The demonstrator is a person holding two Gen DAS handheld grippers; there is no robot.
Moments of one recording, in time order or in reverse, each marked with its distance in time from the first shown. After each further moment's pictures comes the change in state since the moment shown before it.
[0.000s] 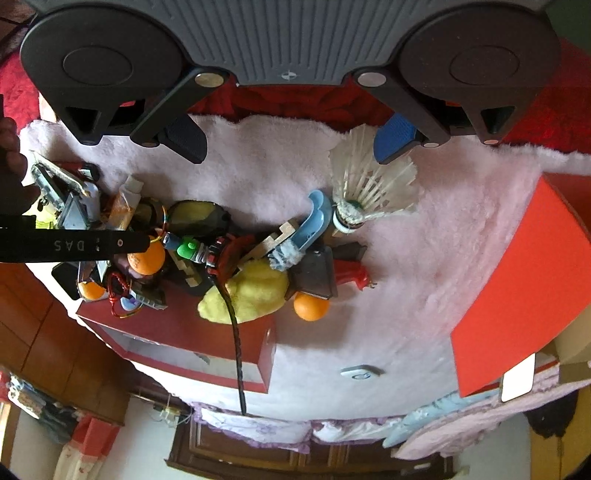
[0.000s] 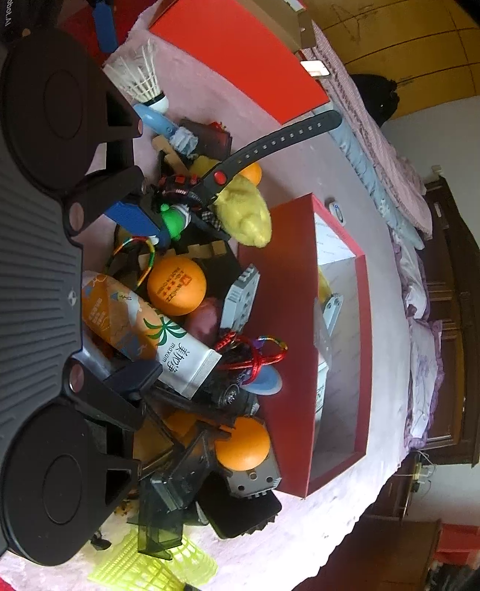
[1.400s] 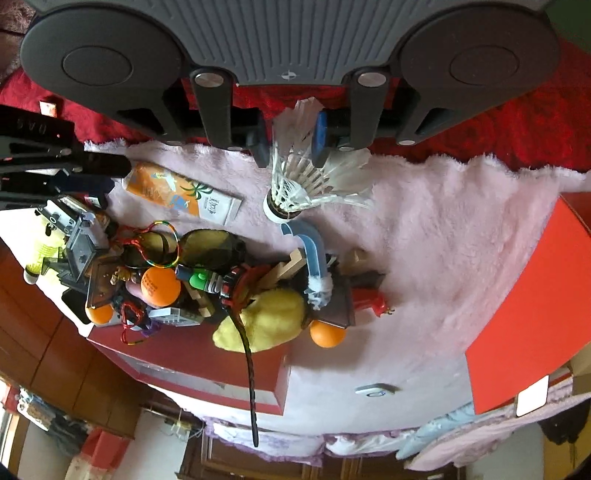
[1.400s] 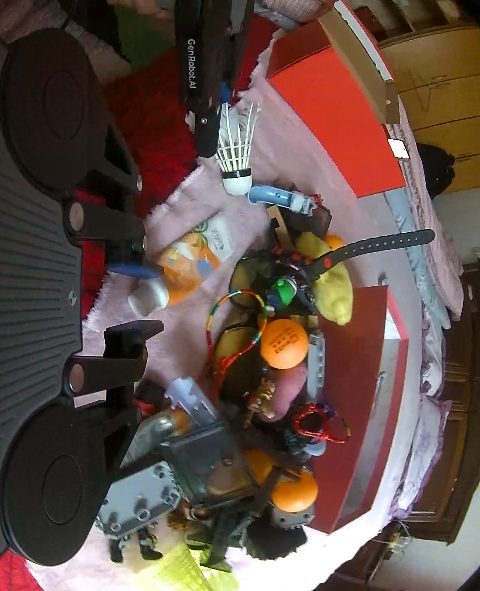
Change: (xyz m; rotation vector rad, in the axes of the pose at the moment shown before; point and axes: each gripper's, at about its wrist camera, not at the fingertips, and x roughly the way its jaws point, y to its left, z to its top) left arm 0.002 -0.005 -0.017 0.012 0.041 -0.039; right arm -0.033 0.014 -0.060 -0.232 0.082 0.128
